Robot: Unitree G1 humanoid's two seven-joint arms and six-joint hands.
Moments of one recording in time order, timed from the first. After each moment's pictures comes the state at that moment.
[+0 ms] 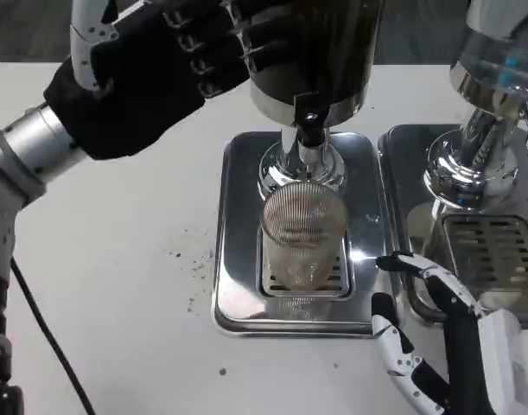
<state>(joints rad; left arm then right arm) -0.73 0.43 0.18 0.59 -0.60 0.20 -1.14 0.40 -0.09 0.24 0.07 -0.69 -0.47 -0.64</state>
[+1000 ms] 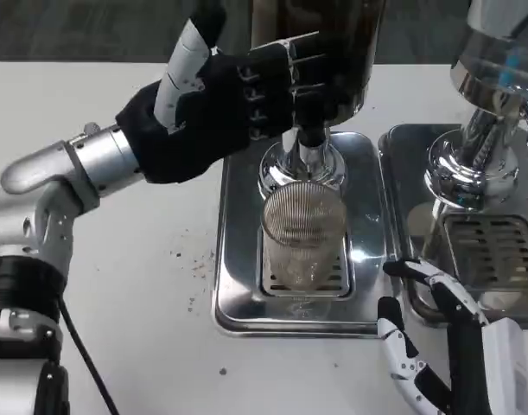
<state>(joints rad) -0.81 0.33 0.11 0.84 -0.37 -0.05 -1.20 0.40 -0.08 0.25 0.11 -0.68 -0.47 -0.68</state>
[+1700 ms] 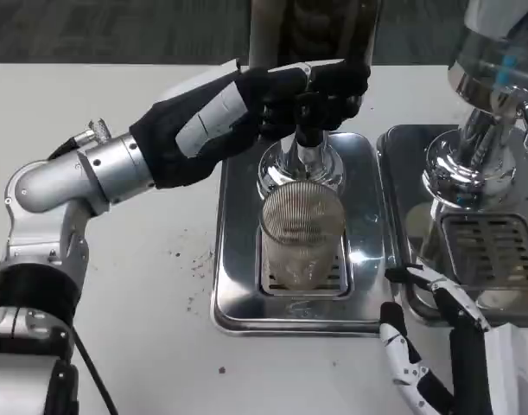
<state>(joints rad) -0.83 0.31 0.06 1.01 -0.24 -0.54 -1.15 0.42 -0.09 0.24 0.11 -0.68 -0.47 -0.68</state>
